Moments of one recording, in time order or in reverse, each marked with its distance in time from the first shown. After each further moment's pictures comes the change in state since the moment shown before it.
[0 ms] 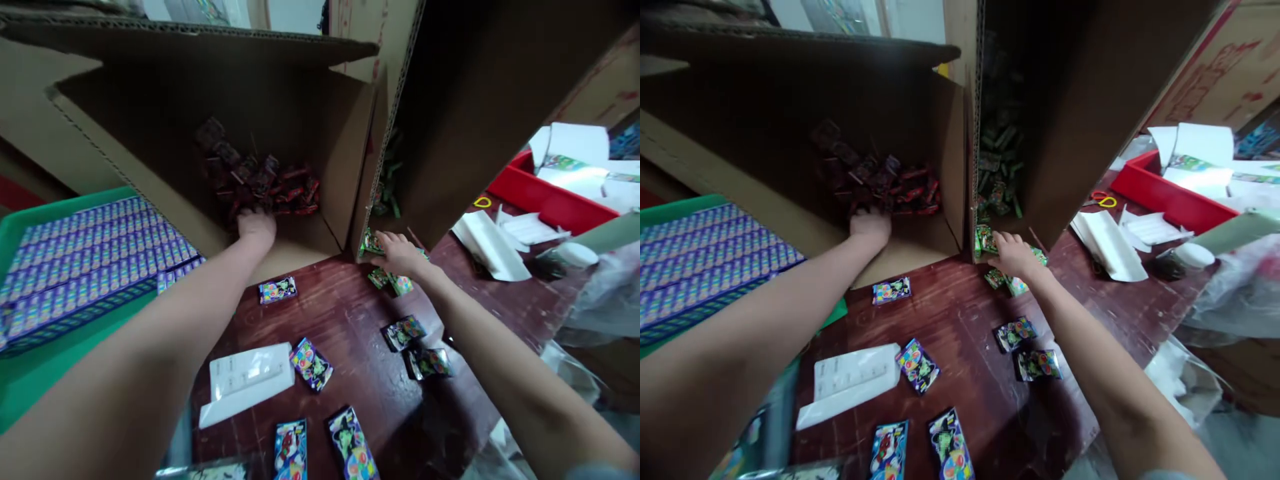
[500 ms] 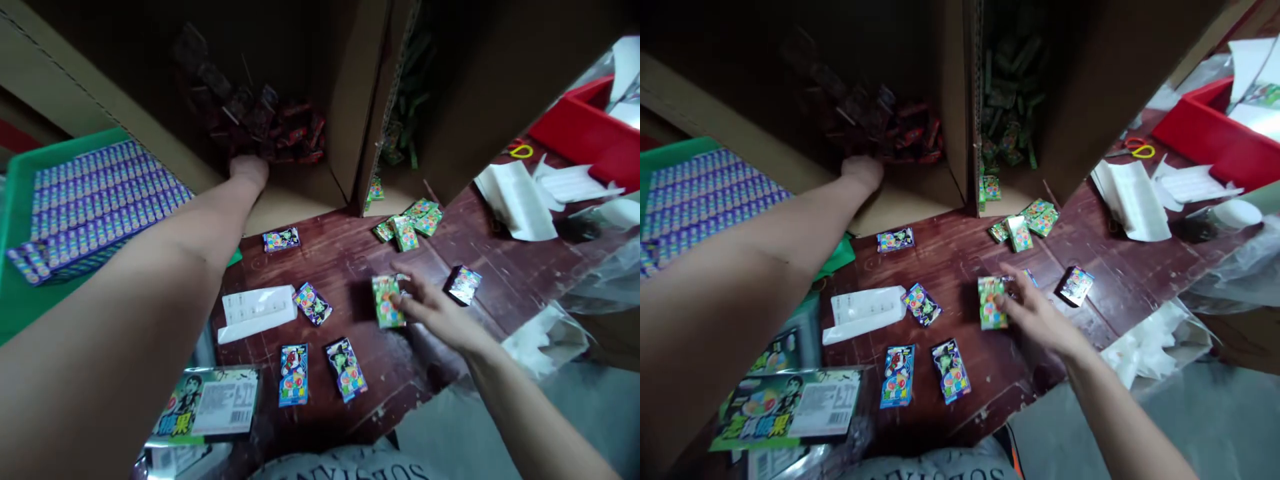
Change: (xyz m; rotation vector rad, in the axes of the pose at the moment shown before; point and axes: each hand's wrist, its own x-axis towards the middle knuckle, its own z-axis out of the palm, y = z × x) left_hand -0.002 -0.019 0.008 0.004 -0.067 0.073; right_hand -0.193 -0.042 0.006 0.995 -0.254 0.232
